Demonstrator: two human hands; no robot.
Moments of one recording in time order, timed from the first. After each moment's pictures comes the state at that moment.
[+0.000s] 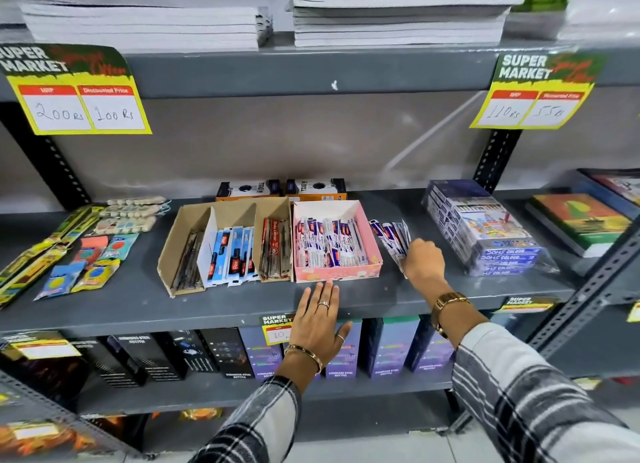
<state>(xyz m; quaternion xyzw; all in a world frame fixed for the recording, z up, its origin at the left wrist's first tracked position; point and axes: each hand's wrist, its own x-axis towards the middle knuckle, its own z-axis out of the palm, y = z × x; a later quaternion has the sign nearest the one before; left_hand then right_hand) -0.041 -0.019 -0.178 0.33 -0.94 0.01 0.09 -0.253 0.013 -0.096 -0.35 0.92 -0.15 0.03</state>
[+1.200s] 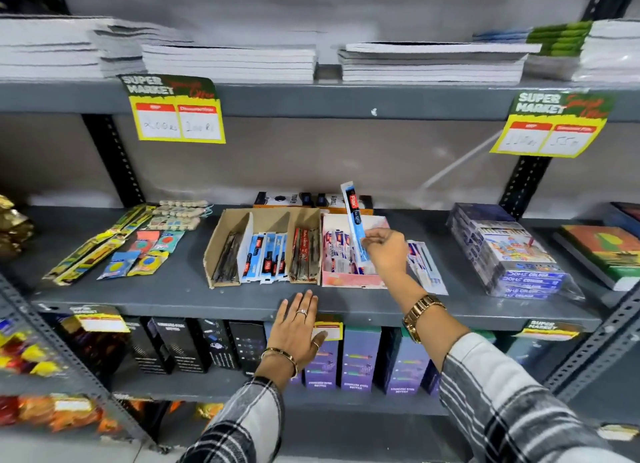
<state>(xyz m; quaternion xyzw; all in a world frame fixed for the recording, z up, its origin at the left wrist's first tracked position) 0.033 -0.032 -0.167 0.41 -0.91 0.02 0.03 -0.156 -0.028 -0.054 -0.33 0.73 -0.57 0.18</state>
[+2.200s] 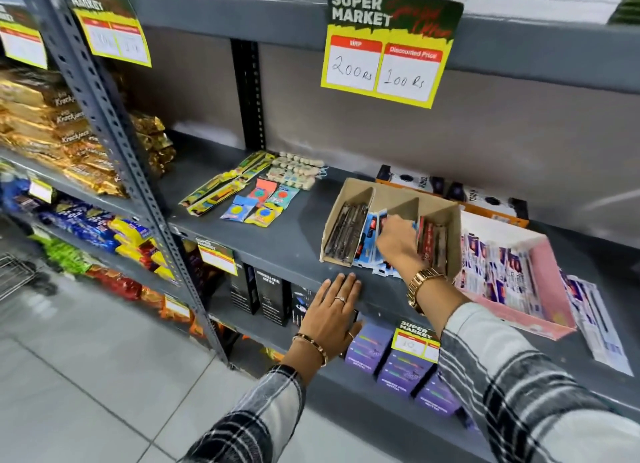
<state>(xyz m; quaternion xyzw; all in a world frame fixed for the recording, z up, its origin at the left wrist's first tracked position) 0.134 -0.074 -0.177 0.45 -0.88 0.10 0.14 -0.003 -0.162 -0.080 -0.58 0.77 -0.22 0.11</state>
